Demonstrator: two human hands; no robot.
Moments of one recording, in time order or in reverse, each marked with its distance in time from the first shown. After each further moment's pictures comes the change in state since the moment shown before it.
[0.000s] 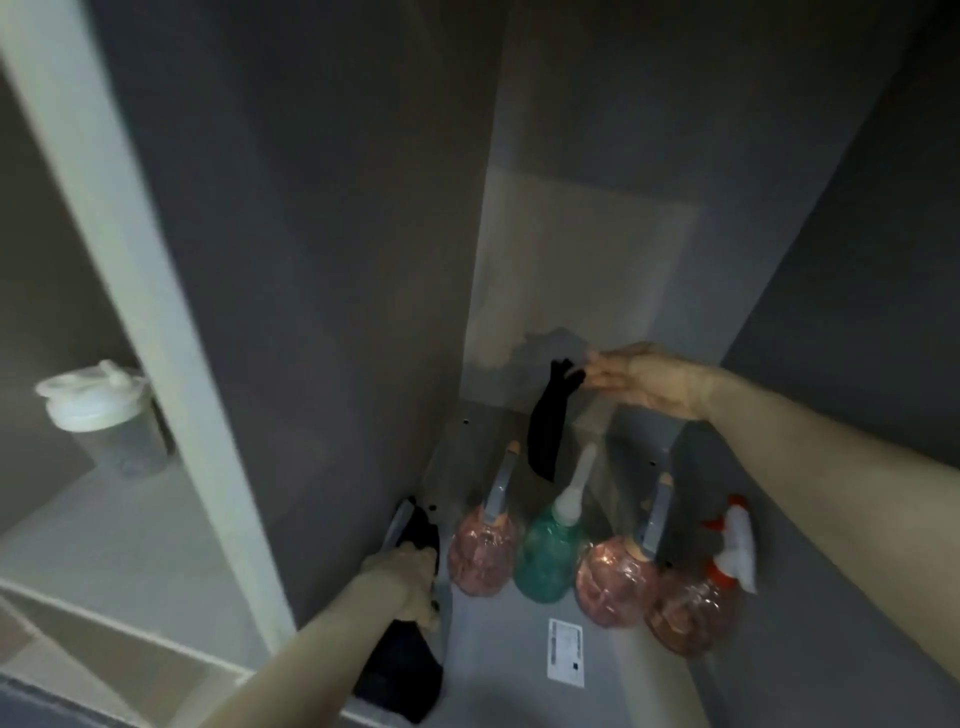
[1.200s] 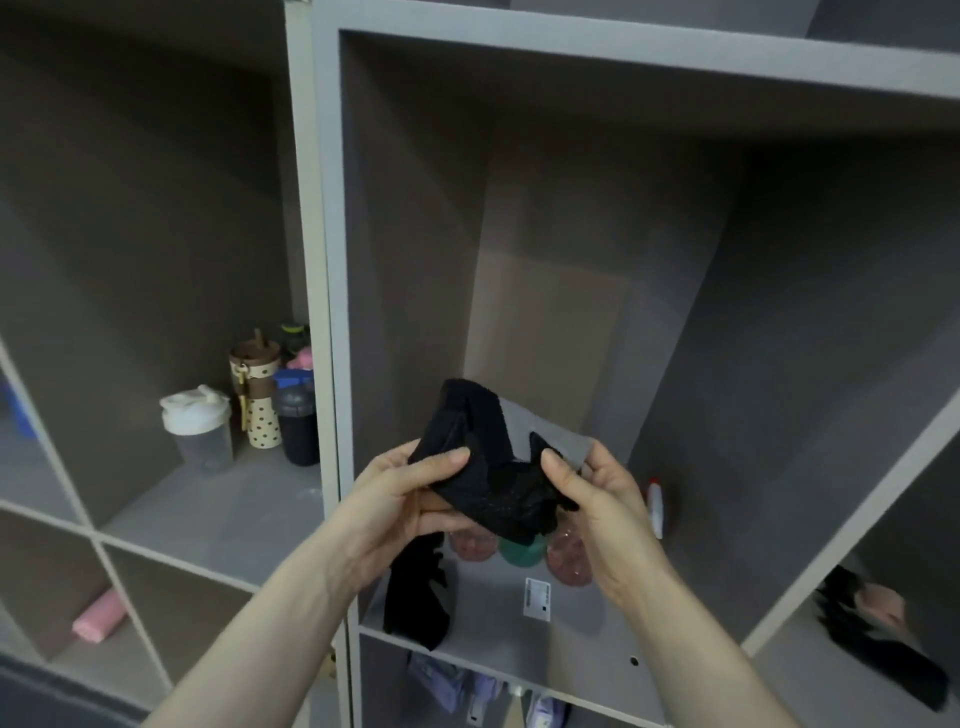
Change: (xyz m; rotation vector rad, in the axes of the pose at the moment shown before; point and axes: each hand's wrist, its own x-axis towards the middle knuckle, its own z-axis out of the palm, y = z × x) left_hand -0.269 0.034 -0.060 -1.666 0.141 0.613; right_hand -0.237 -0.004 0.151 0.649 0.234 -0.363
